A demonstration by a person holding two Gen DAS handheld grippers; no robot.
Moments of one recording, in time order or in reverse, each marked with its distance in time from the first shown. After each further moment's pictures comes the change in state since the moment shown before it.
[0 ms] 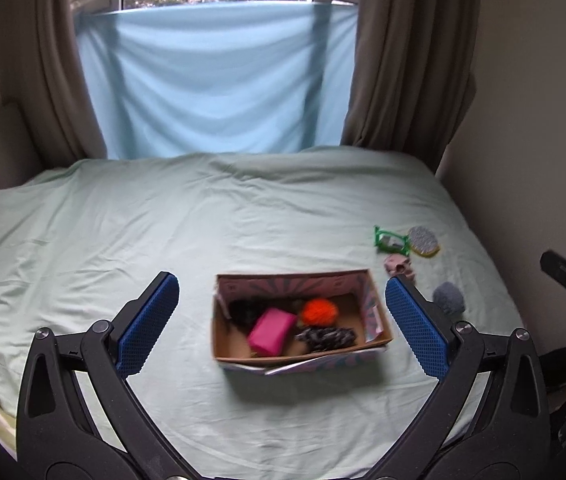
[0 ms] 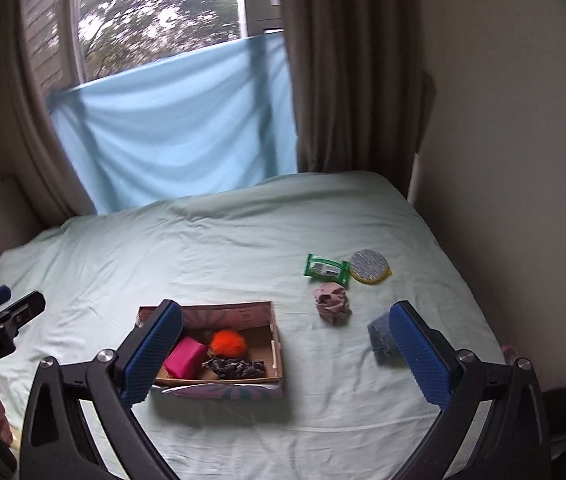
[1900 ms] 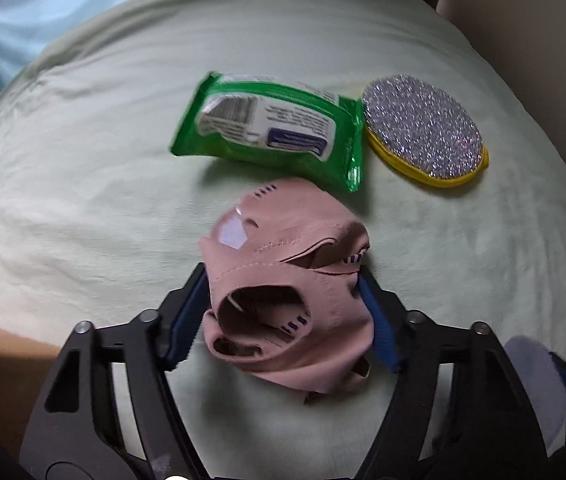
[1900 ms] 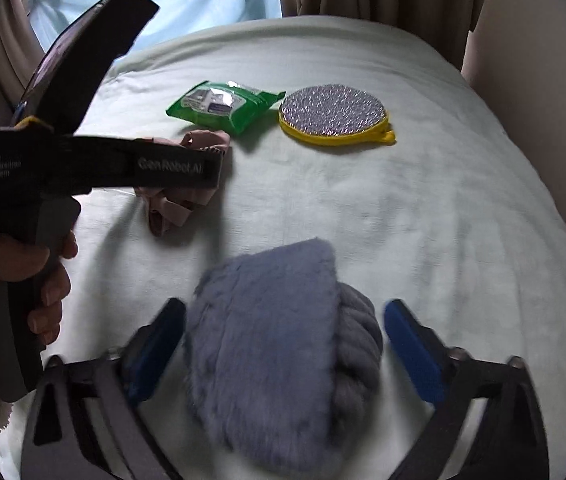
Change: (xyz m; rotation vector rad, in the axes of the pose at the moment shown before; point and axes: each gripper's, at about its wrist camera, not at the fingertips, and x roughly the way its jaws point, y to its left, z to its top) left arm 0.520 -0.312 -0.110 0.120 0.392 -0.043; right arm 0.385 -0.213 -0.134 -0.201 0.309 0.127
